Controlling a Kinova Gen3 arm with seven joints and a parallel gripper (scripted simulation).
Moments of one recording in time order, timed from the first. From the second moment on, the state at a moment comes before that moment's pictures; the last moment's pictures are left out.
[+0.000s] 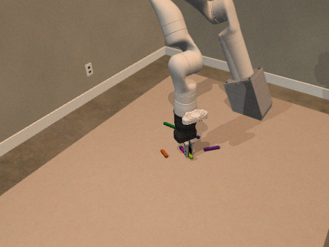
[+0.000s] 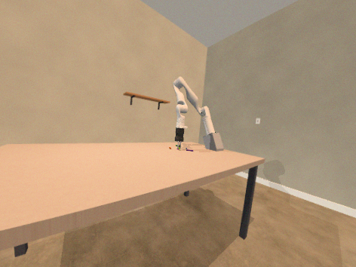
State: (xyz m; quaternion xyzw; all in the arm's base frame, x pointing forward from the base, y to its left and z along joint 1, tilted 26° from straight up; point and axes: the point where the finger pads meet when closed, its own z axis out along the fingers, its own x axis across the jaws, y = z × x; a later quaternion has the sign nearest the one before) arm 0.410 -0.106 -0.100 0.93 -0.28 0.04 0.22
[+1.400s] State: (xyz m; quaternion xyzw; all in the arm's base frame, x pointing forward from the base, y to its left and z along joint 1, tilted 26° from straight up) arm 0.410 -0.111 -0.111 0.93 -0.28 0.04 0.22
